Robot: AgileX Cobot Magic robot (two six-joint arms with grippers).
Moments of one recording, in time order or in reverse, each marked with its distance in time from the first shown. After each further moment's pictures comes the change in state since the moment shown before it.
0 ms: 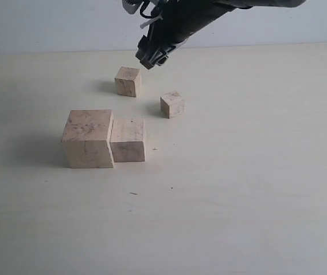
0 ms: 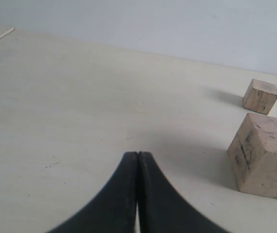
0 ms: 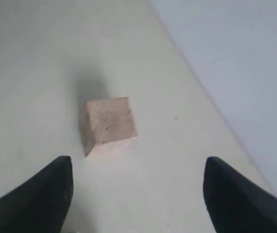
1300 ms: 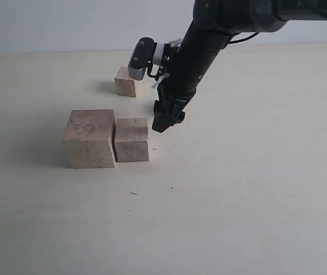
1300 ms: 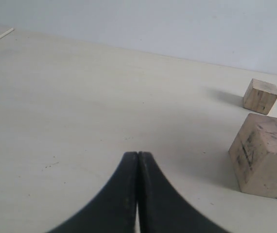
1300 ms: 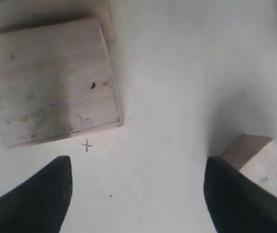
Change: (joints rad) left arm 0.000 0.000 0.000 0.000 0.000 0.000; right arm 0.000 0.101 0.000 0.004 0.477 -0.158
